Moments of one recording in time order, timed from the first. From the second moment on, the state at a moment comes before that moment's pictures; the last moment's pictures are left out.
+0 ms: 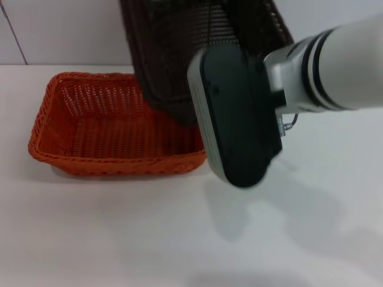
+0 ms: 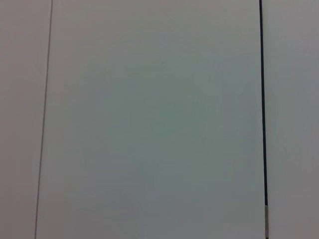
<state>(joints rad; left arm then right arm) -0.14 -2.06 -1.40 -0.48 2.51 1.11 0.03 0.69 2.08 -1.93 -1.85 -2.92 -1.39 2.10</state>
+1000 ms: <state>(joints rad) -0.14 -2.07 -1.40 -0.50 2.49 1.09 0.02 0.50 2.08 -1.99 -1.55 -2.82 -0.72 1.44</state>
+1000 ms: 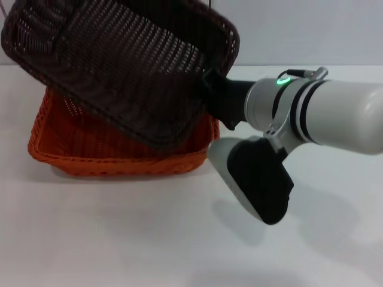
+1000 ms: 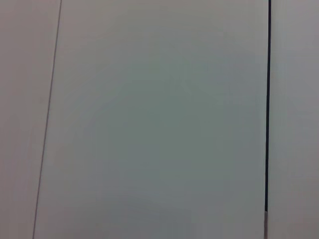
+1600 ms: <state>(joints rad) -0.15 -2.07 -1.40 -0.51 2.48 1.09 0.01 0.46 2.07 -1.95 -1.46 -2.63 -0.60 1.19</state>
